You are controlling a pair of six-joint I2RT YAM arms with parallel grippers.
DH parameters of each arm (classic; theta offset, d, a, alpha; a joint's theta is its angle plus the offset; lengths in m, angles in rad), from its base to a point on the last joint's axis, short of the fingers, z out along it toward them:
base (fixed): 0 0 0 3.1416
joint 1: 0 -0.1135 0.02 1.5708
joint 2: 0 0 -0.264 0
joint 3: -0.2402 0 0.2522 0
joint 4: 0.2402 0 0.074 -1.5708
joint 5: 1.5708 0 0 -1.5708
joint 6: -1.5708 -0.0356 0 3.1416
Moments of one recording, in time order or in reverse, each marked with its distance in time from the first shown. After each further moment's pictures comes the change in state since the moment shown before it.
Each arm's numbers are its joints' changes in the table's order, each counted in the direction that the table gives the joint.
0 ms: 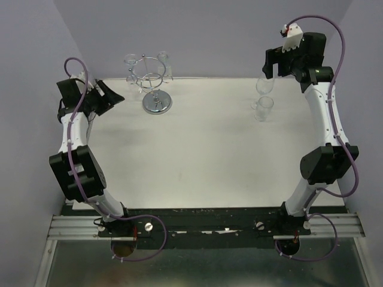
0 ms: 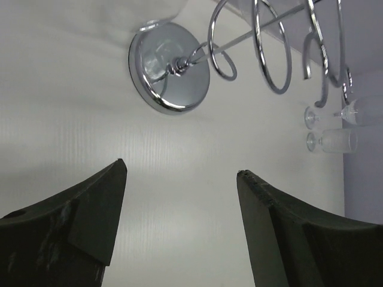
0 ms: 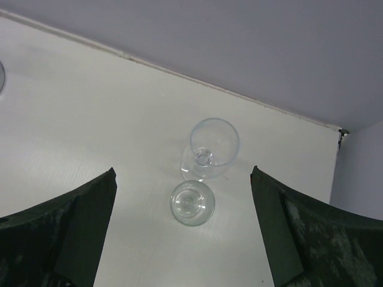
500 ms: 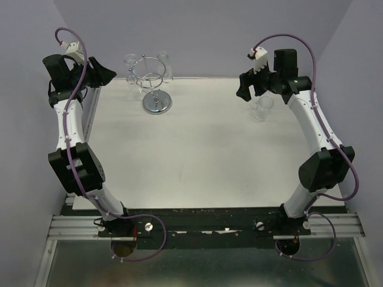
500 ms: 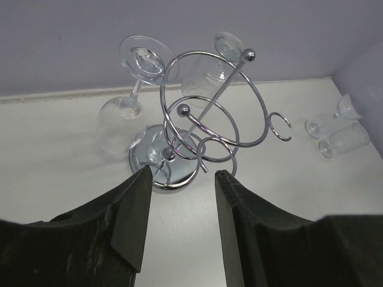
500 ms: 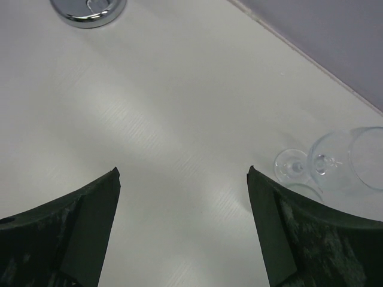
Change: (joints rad) left arm -0.011 0.083 -0.323 -0.118 0.129 -0.165; right arm -0.148 -0.112 0.242 0.041 -0.202 0.094
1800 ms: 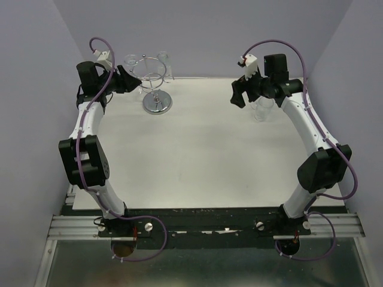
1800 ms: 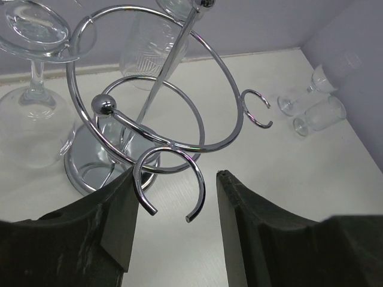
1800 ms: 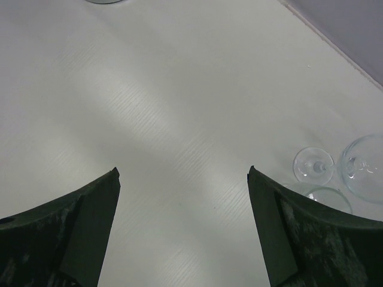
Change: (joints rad) left arm 0.177 0.061 0.143 -0.209 -0.003 0.042; right arm -0.085 -0.002 0.050 0.013 0.013 0.032
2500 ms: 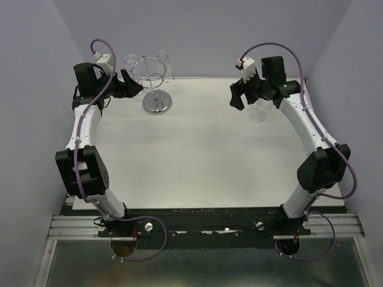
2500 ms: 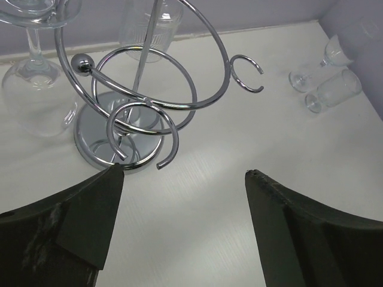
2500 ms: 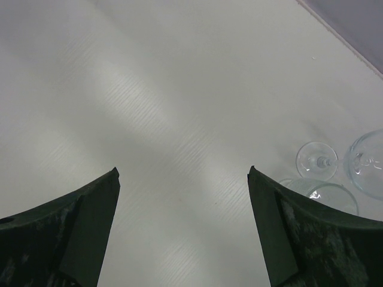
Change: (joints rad) left arm 0.004 -0.103 0.034 0.171 -0.037 -0.118; right arm -0.011 0.000 0.024 0.000 0.024 0.009
